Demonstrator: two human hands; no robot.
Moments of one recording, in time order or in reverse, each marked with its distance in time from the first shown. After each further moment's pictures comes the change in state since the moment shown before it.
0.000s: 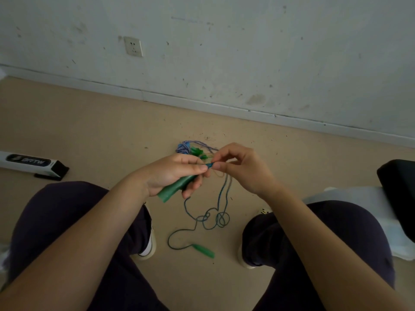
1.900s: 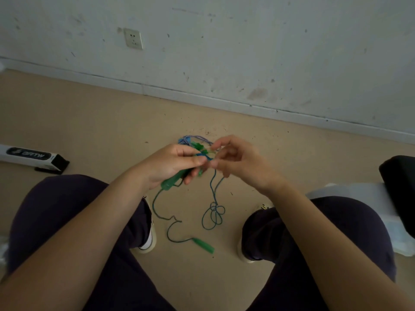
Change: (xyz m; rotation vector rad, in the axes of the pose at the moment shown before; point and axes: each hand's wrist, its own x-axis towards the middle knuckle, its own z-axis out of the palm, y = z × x) left_hand 0.000 -0.002 0.000 0.128 0.174 0.080; right_hand -0.003 -0.003 -0.002 0.107 -0.117 0.096
